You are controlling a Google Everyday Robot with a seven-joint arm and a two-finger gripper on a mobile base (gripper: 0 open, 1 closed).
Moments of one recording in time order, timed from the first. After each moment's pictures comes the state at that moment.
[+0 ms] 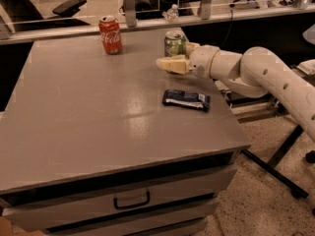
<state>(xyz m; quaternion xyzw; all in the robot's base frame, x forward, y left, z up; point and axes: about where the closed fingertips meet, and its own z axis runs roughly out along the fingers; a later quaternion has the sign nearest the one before) 0.730 -0.054 0.880 -0.37 0.64 0.26 0.62</state>
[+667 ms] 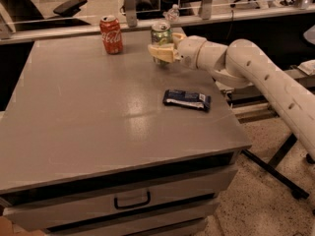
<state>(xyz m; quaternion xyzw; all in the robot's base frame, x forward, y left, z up) 0.761 -0.016 0.899 -0.38 0.61 0.27 0.64</state>
